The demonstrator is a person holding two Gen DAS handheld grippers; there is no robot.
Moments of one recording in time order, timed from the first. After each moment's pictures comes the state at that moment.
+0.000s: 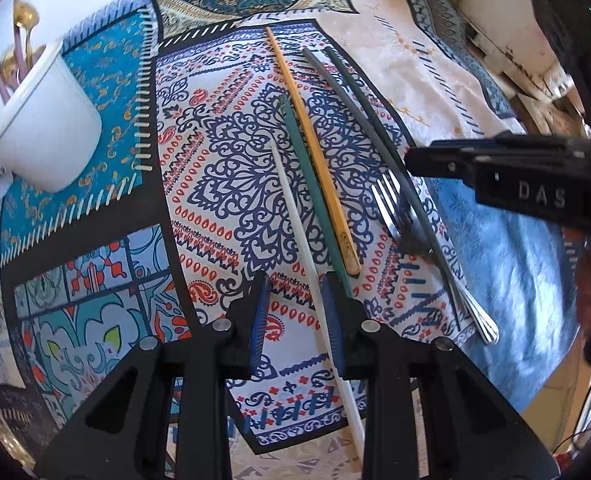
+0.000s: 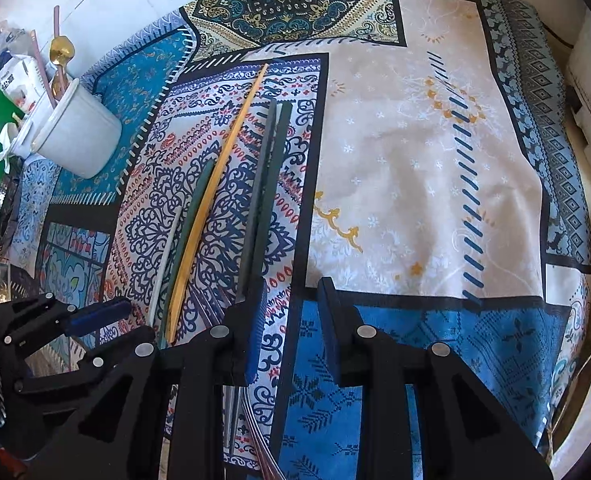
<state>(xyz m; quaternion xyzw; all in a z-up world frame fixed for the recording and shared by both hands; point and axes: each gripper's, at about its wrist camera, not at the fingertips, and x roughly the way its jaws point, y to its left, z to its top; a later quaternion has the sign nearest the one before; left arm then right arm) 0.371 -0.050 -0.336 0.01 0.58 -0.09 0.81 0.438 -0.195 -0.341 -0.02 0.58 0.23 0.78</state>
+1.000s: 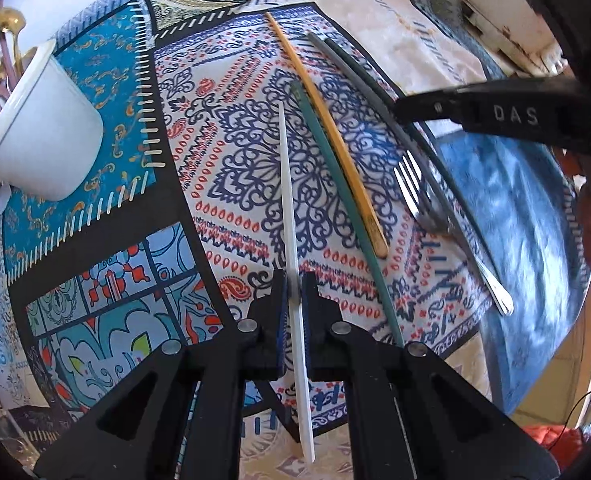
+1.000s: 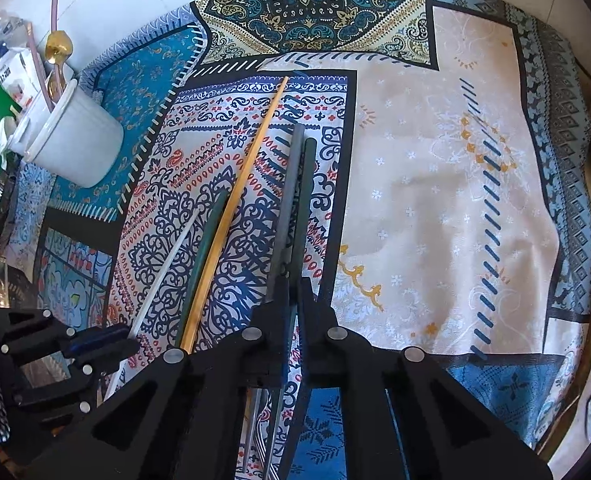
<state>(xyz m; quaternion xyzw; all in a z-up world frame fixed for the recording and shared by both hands) 0.373 -0.040 -0.338 0.05 0.61 -0.11 0.78 0.463 -0.162 -0.343 -0.05 0.59 0.23 0.77</state>
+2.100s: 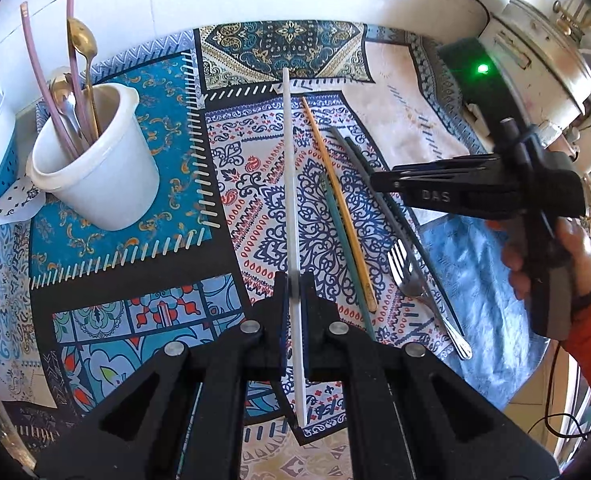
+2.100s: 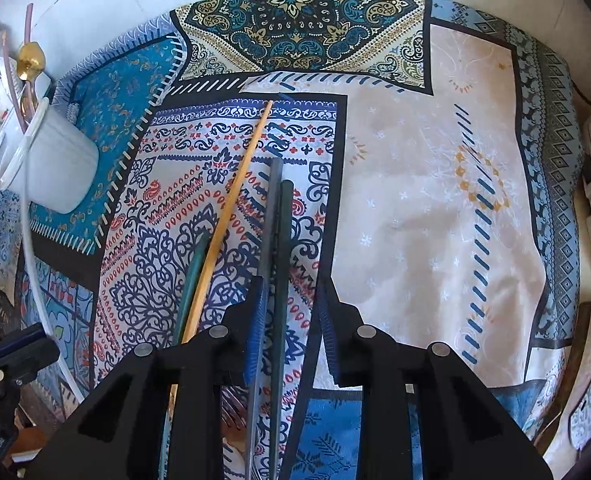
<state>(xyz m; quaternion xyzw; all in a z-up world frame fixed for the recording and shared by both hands) 0.371 -0.005 -0.278 -0.04 0.54 -0.10 0.83 0.483 -0.149 -0.341 -0.06 0.58 0.21 0.78</state>
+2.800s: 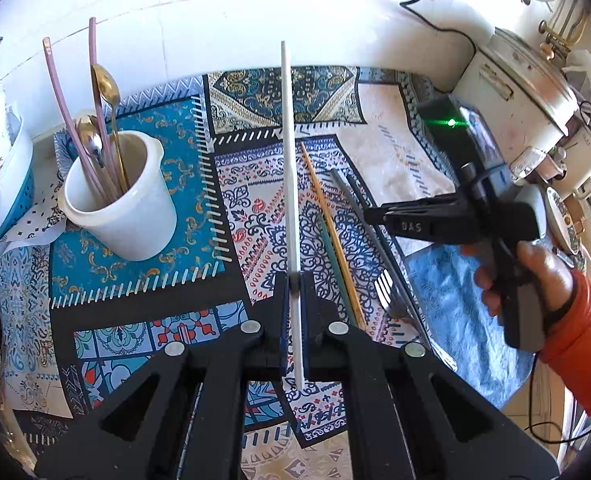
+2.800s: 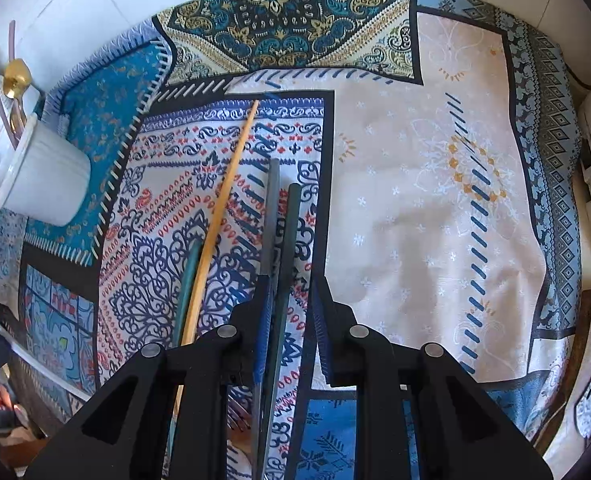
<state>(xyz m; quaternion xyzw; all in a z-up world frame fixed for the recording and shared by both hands) 0.365 0.003 -0.242 -0.05 0.49 -0.11 0.86 0.491 -0.143 -0.340 -0.04 0.59 0.19 0.78</state>
